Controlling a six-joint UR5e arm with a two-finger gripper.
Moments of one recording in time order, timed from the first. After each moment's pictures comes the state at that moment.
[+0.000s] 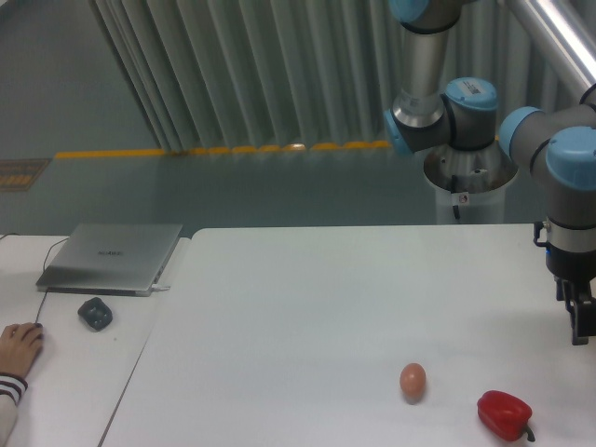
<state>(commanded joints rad) 2.51 -1.91 -1.52 -1.15 1.58 1.87</state>
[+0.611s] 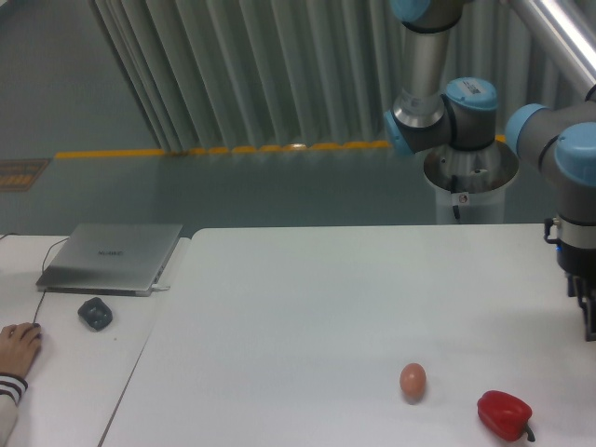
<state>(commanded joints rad) 2.55 -1.89 -1.51 -1.14 1.67 1.88</state>
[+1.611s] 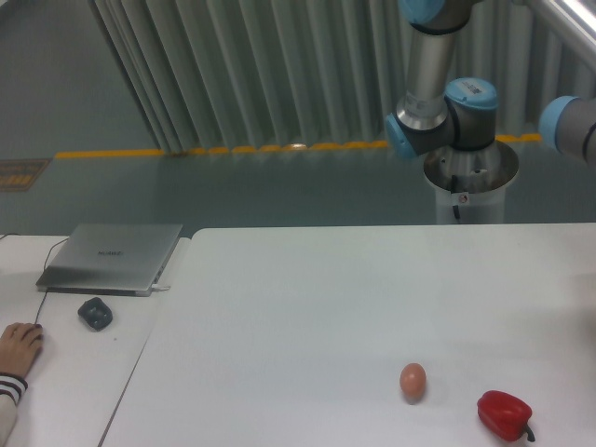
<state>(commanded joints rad) 2.66 -1.94 -1.46 -1.05 1.68 2.17</state>
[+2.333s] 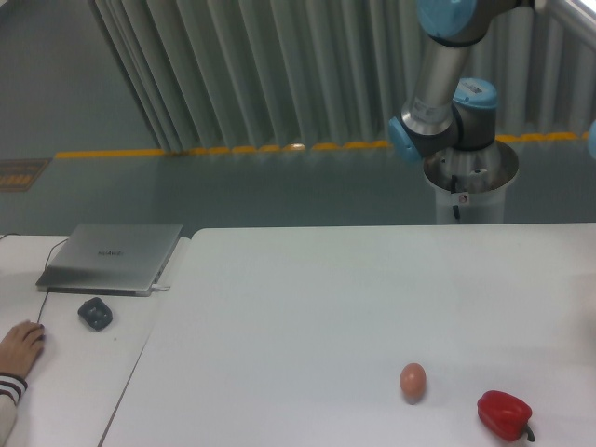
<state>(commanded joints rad) 2.75 -2.02 -1.39 -1.02 1.64 2.11</state>
